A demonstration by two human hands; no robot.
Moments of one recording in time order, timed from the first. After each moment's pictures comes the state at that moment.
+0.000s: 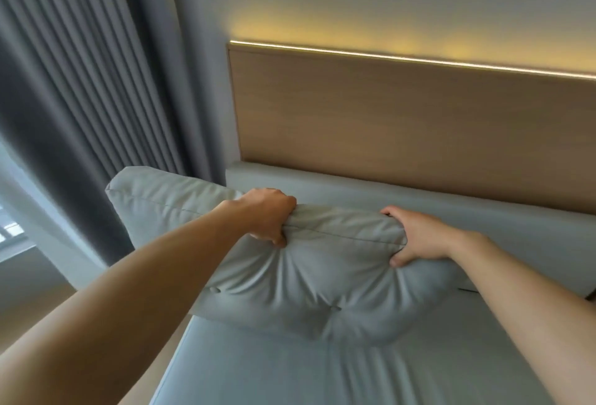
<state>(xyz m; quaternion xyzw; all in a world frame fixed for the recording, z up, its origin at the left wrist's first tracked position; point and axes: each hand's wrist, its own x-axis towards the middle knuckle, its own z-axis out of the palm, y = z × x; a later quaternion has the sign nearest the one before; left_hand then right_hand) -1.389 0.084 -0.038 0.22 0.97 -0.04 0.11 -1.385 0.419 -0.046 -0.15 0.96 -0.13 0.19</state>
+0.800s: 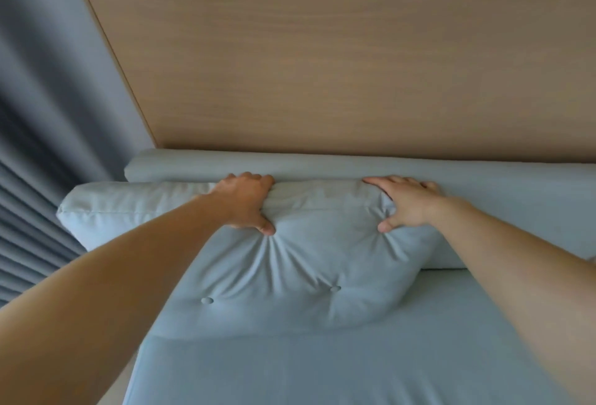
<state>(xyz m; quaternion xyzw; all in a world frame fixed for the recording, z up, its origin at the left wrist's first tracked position) -1.687 0.079 -0.259 0.25 0.96 0.01 0.12 -1.651 0.429 -0.242 -0.03 0.98 0.00 0.21</state>
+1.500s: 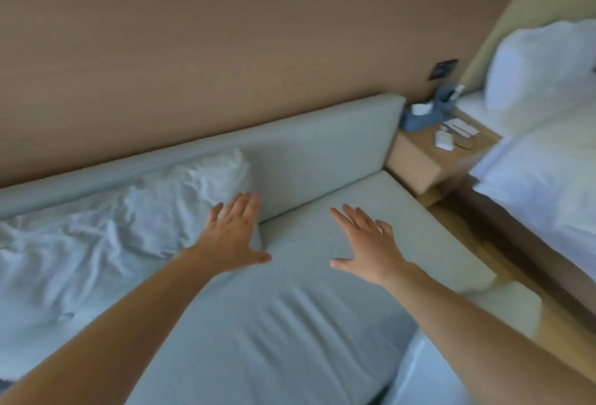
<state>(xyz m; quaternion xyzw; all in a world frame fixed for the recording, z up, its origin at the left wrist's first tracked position) -1.422 0.322 -0.193 0.42 0.90 0.06 0.12 -1.243 0.559 -0.193 0.18 0.97 -0.10 0.08</state>
